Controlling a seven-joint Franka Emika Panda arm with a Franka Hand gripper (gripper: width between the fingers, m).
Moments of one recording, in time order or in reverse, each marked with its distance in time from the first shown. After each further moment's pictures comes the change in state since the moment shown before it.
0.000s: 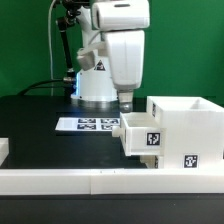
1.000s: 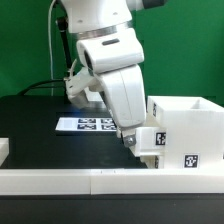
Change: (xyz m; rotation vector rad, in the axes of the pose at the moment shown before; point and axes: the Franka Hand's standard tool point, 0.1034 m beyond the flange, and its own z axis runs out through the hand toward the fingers) arm 0.003 0.026 0.037 0.042 0.138 -0.097
